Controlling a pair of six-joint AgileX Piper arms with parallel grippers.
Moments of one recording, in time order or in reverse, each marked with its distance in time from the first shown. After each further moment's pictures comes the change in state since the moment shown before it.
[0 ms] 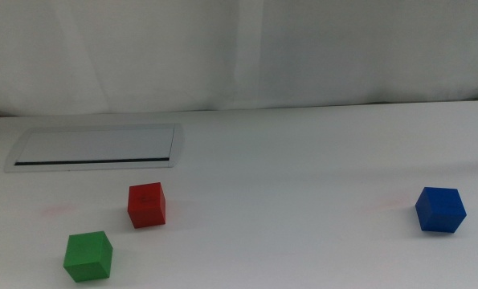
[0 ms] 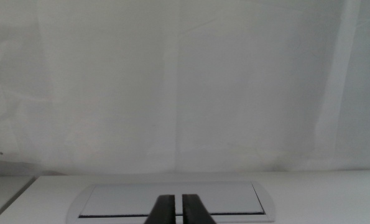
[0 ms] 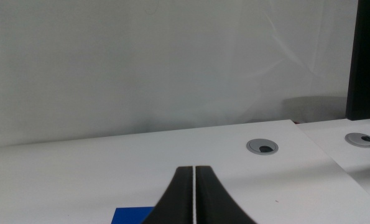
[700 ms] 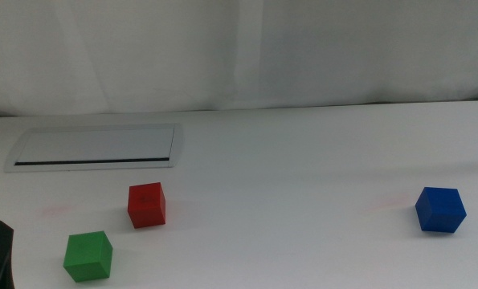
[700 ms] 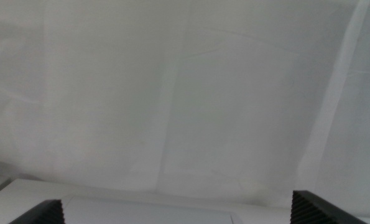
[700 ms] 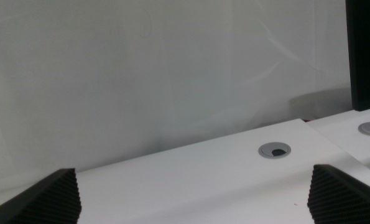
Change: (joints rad) left arm 0.000 0.000 0.000 -0.003 -0.063 -0.146; right arm 0.000 0.000 0.000 0.096 -0.043 0.055
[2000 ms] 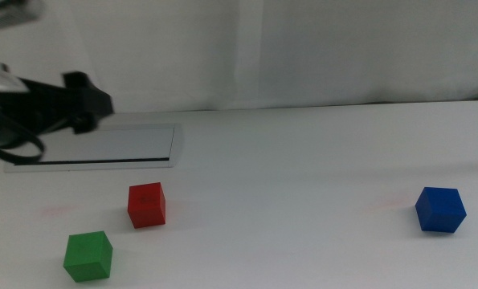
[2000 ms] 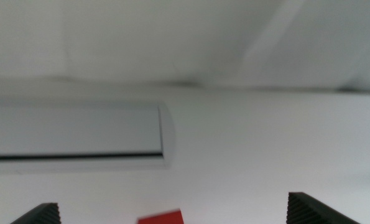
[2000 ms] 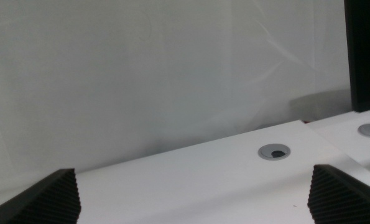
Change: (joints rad) left arm -0.212 1.049 -0.975 -0.196 0.654 0.118; right arm 0.000 0.000 0.000 0.004 -0.006 0.006
